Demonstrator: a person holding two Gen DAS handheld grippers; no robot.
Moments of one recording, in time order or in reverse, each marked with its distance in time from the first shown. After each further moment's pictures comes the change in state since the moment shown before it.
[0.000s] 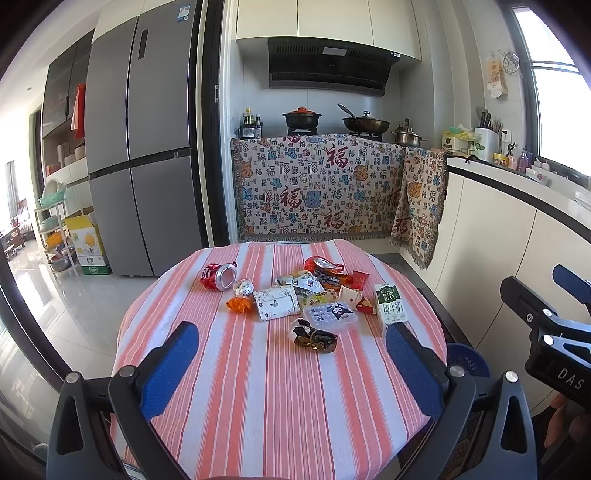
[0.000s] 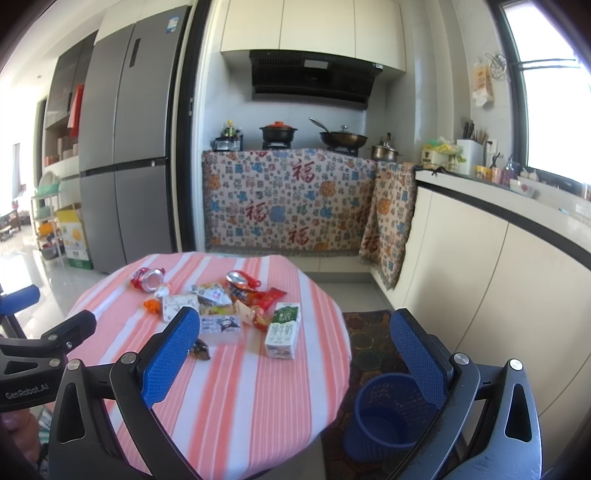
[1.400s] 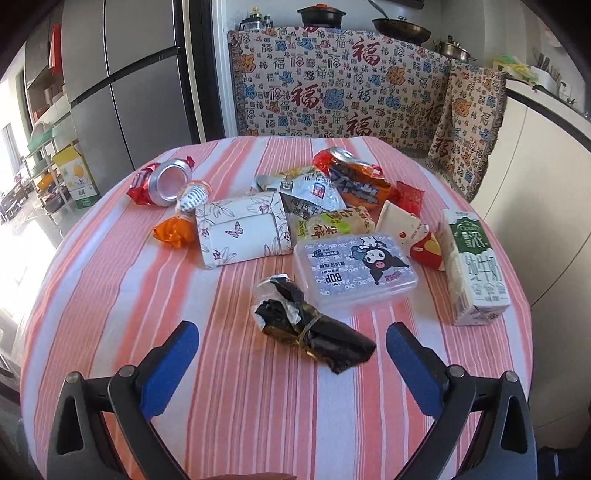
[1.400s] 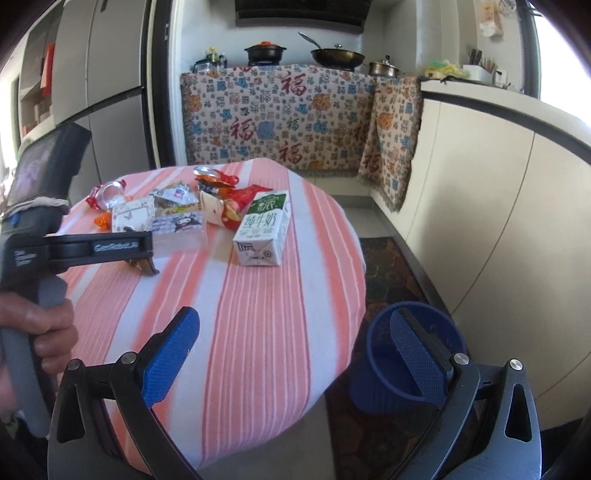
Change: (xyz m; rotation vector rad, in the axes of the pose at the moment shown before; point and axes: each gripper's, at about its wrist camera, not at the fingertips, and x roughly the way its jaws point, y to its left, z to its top) left arm 0.243 -0.027 -0.042 -0.060 0.375 0.081; right arm 0.118 -0.017 -0.110 0.035 0.281 -0.019
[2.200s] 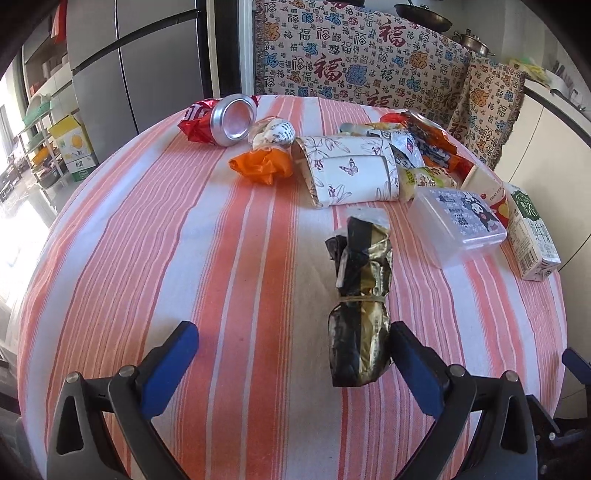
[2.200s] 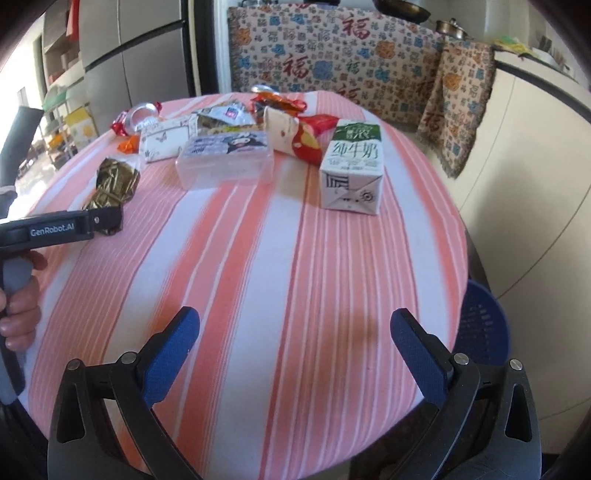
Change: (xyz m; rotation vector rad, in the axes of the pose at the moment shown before) left arm 0.010 0.106 -0.038 -0.013 0.088 -0.042; right arm 0.082 0.068 -0.011 -0.135 0.257 0.144
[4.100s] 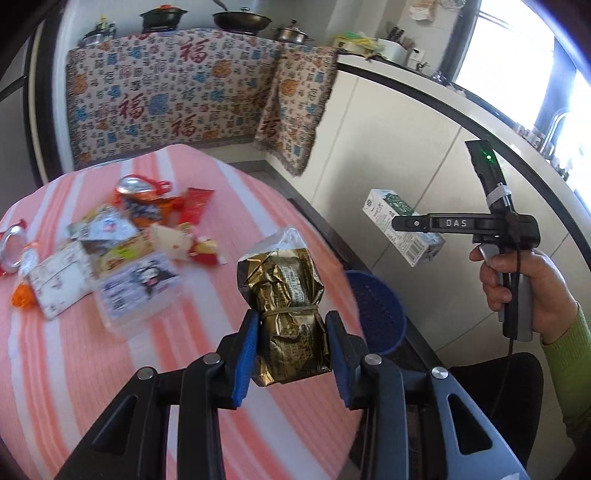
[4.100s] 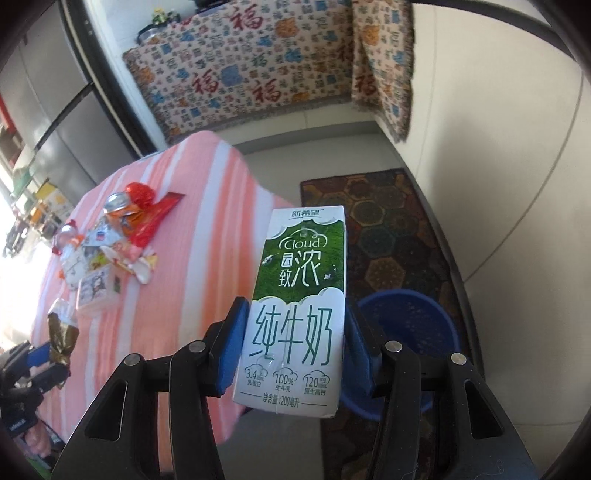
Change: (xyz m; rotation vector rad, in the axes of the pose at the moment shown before) left arm -0.074 -0.201 0.031 0.350 -0.017 -0.558; right arm -0.032 -0.262 0.088 0.318 0.085 0.035
